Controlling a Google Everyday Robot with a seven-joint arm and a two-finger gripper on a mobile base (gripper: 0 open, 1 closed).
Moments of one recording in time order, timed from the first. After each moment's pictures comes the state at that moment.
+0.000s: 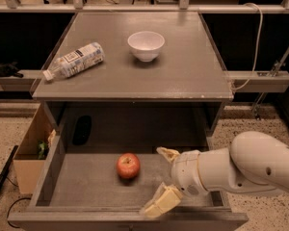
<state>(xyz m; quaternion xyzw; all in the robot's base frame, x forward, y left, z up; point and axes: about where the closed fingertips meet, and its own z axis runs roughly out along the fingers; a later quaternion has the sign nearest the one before) 0.379 -0.017 0.723 -0.52 0.73 0.30 0.34</state>
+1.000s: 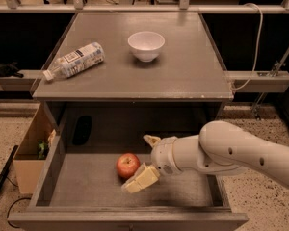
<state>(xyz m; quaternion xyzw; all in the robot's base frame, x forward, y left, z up) 0.447 0.026 0.692 -0.49 0.74 0.30 0.35</state>
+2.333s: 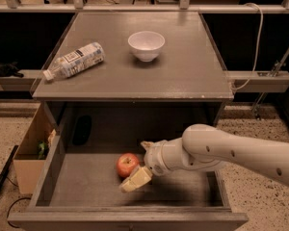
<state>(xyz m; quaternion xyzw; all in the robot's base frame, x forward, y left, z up) 0.472 0.036 0.625 -0.49 0.76 0.29 0.31</state>
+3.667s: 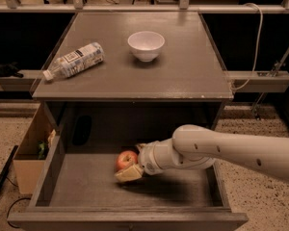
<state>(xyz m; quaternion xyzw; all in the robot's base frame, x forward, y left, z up) 0.480 0.061 0.597 -0.47 0.78 0.31 0.29</state>
